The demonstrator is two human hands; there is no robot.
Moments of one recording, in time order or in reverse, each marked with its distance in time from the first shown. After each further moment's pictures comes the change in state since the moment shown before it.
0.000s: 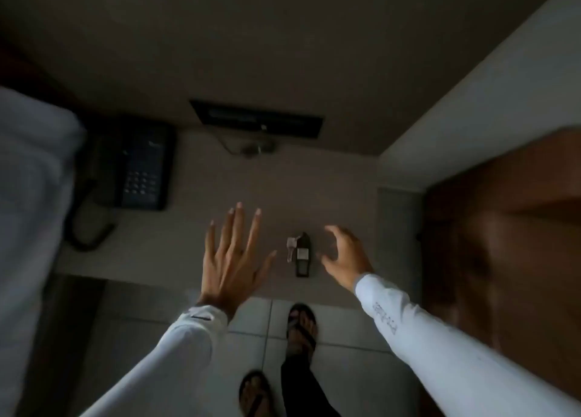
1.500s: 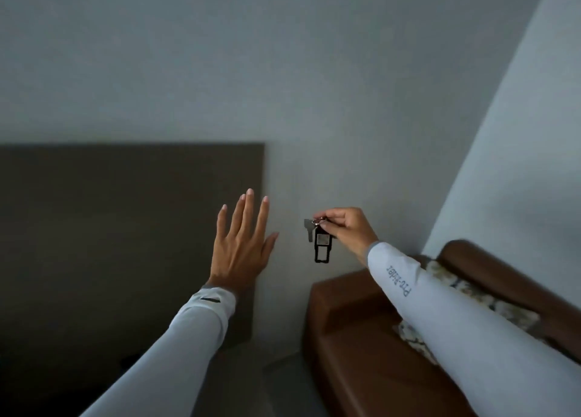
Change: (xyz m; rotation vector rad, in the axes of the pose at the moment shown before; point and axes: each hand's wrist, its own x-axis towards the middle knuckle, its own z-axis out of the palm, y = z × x) left_hand -0.014 0.234 -0.518 -0.039 0.789 0.624; right_hand -0.373 -0.221 -0.443 0.415 0.773 -0.358
